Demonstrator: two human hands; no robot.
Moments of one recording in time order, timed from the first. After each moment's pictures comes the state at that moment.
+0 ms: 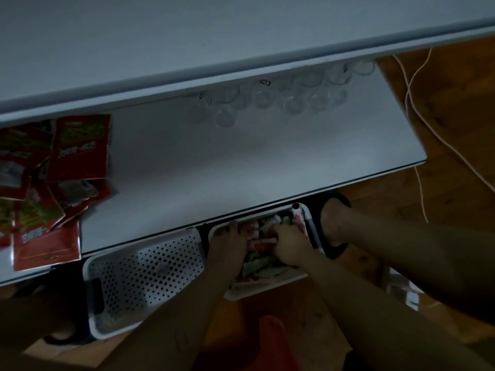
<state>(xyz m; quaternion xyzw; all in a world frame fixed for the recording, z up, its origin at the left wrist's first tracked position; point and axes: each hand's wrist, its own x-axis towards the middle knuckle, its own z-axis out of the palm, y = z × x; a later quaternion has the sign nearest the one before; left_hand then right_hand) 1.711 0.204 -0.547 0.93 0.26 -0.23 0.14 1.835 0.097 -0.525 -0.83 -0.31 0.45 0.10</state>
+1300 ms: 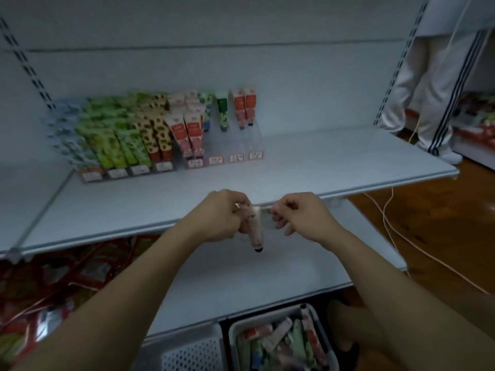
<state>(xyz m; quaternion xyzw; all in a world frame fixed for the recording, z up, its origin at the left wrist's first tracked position) 1.728 0.306 -0.189 0.90 0.23 0.06 0.35 1.869 0.165 -0.209 -0.75 -0.37 0.25 0.48</state>
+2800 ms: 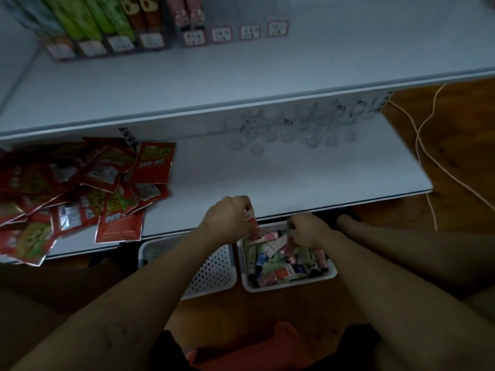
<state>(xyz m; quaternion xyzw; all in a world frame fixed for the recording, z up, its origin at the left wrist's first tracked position) 1.679 0.245 -0.370 0.89 0.34 -0.10 0.30 1.845 0.114 -0.454 -0.81 -0.47 0.34 -0.03</state>
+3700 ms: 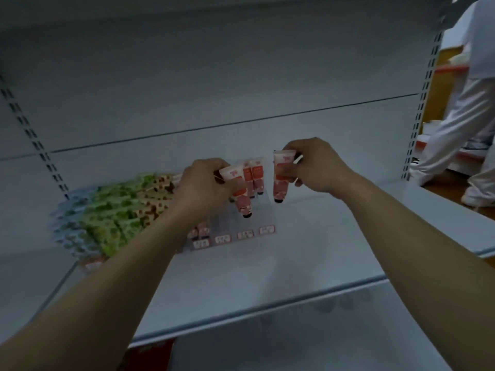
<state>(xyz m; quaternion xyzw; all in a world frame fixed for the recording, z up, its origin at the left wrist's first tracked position) 1.803 0.368 -0.064 0.86 0.30 0.31 0.26 1.985 0.260 -0.064 -0.72 -0.52 0.03 0.46</state>
